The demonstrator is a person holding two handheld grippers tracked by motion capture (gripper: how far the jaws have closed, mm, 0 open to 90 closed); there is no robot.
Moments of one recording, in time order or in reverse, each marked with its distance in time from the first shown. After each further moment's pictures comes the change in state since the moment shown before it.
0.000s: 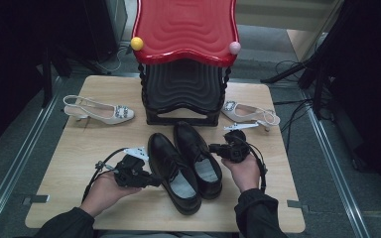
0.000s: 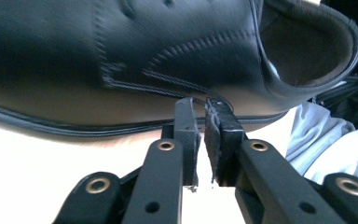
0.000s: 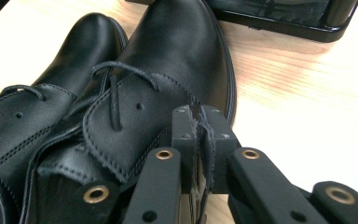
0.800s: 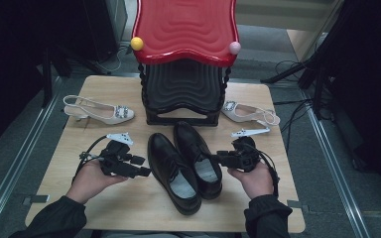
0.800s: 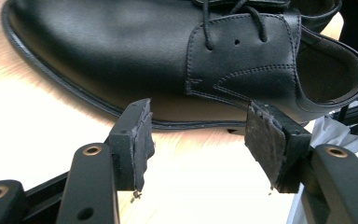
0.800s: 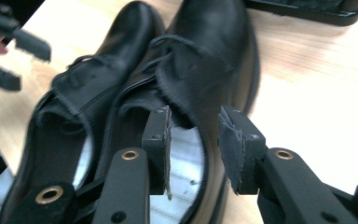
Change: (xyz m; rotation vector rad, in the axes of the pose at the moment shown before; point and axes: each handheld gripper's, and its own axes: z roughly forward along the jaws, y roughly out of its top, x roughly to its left) left arm 0.024 0.008 -0.038 -0.022 0.086 -0.036; right arm 0.020 -0.012 -0.044 0.031 0.070 -0.015
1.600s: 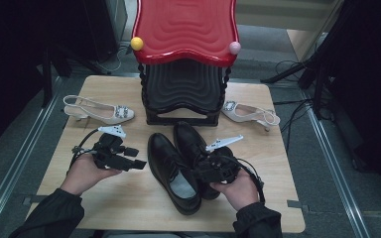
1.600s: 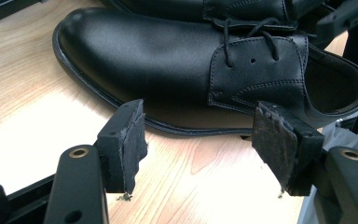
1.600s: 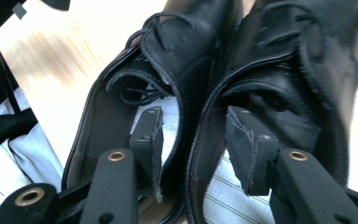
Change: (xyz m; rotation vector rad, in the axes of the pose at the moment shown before) left arm 0.013 0.005 -0.016 -0.036 0.010 0.000; right arm 0.052 -0.006 0.025 0.118 0.054 -0.149
